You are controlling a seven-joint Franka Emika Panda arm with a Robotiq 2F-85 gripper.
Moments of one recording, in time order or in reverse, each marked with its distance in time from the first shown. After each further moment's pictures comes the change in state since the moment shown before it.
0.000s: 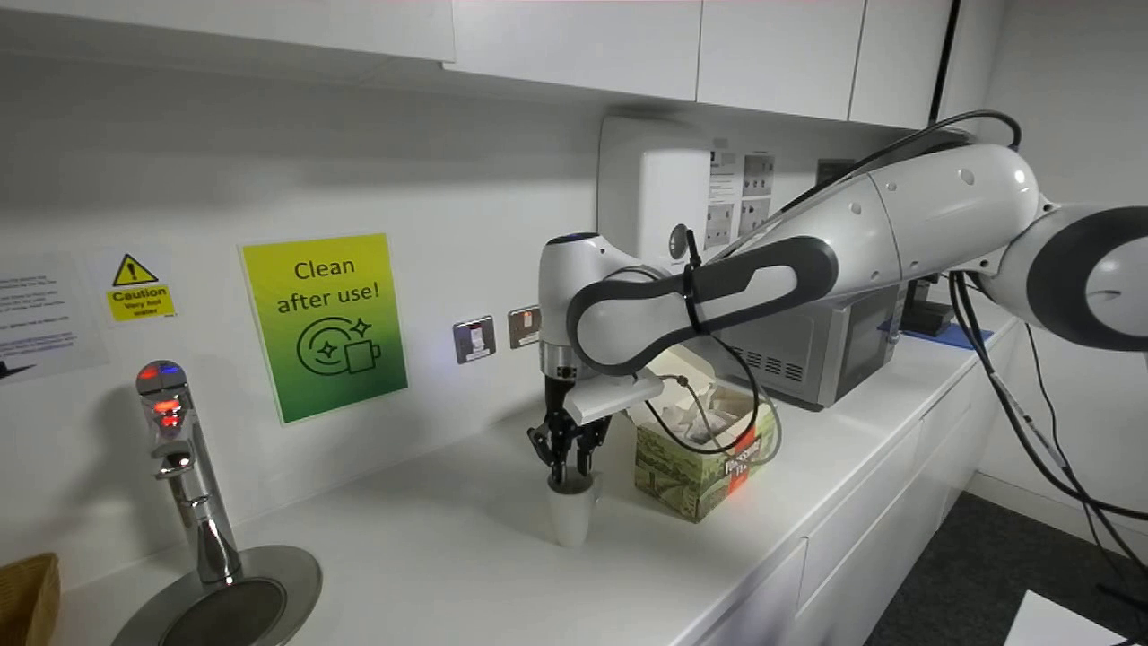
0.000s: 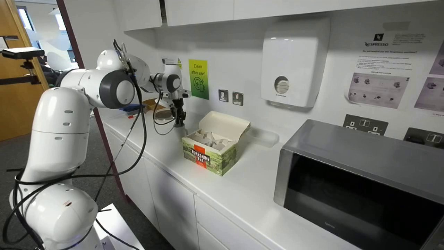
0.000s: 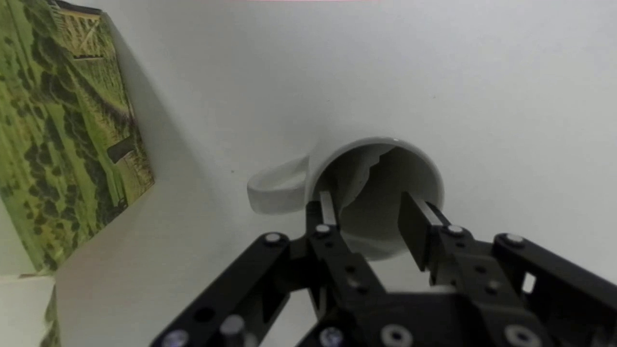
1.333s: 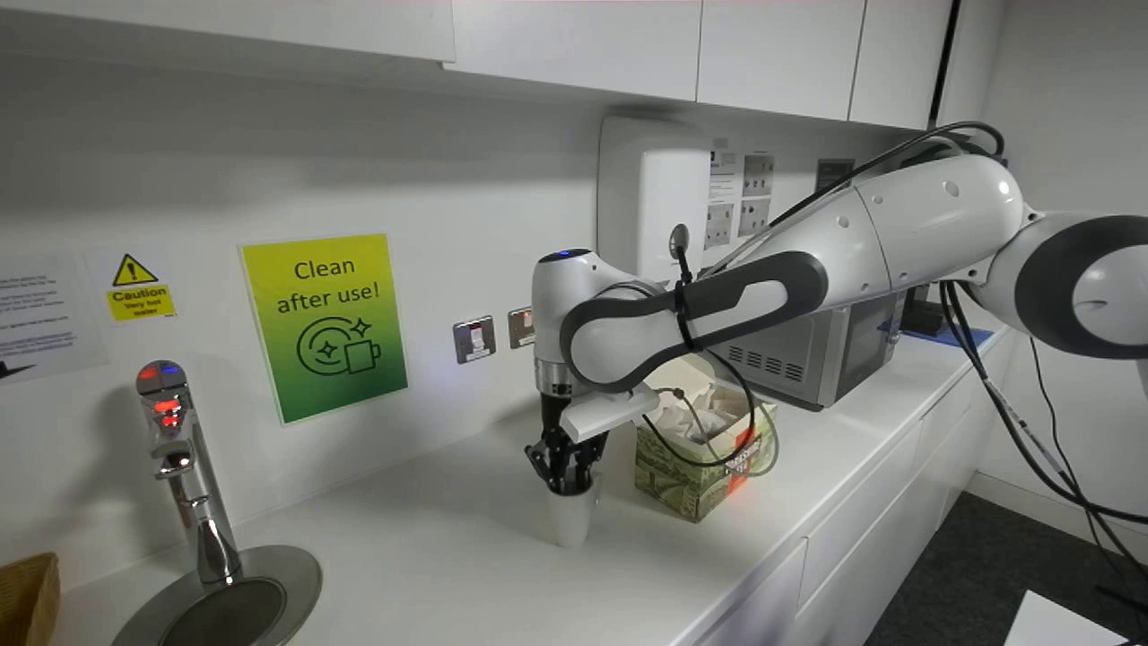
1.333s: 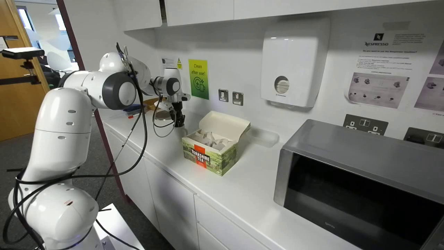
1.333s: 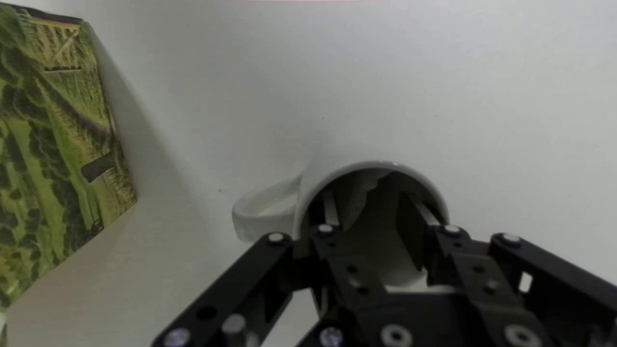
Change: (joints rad) arm 0.023 0.030 -0.010 0.001 0.000 0.000 0.000
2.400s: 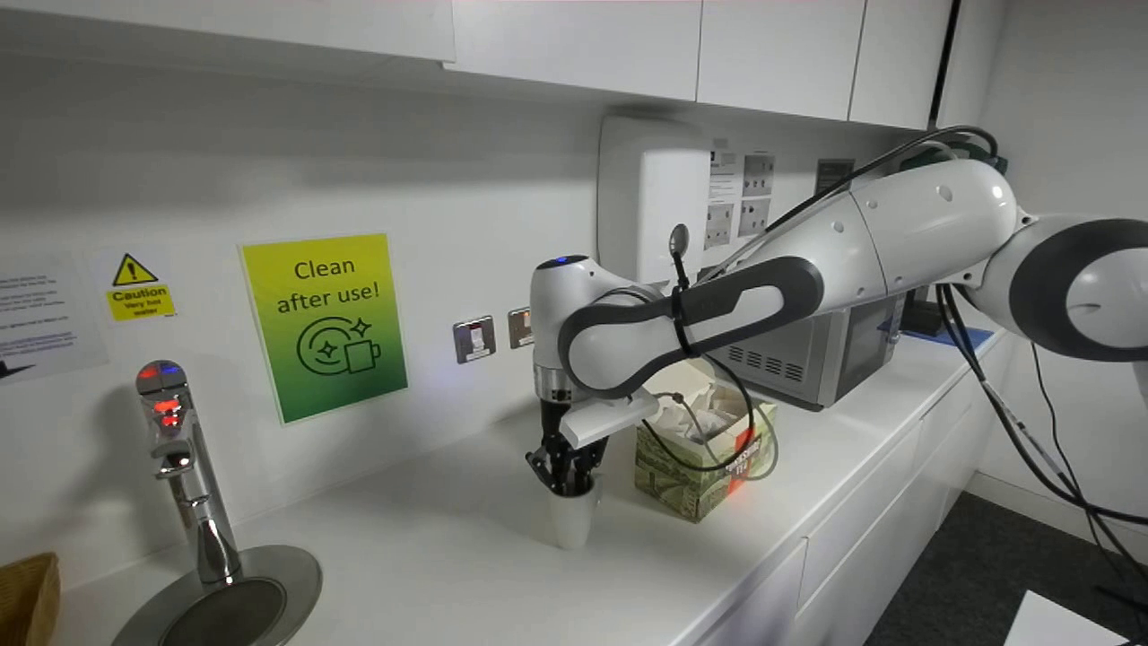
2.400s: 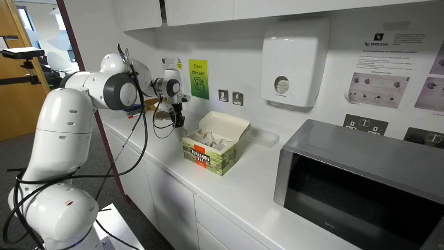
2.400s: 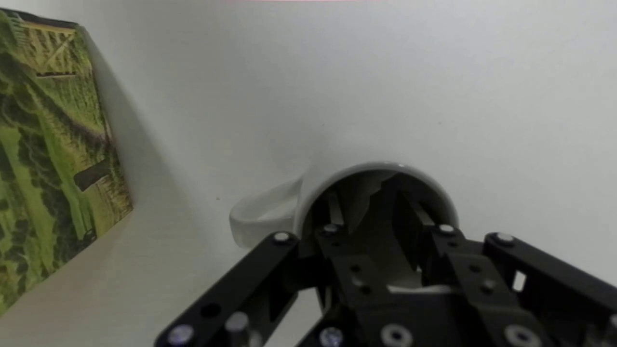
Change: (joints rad) arm 0.003 0.013 -0.001 0.001 0.000 -0.003 0.000
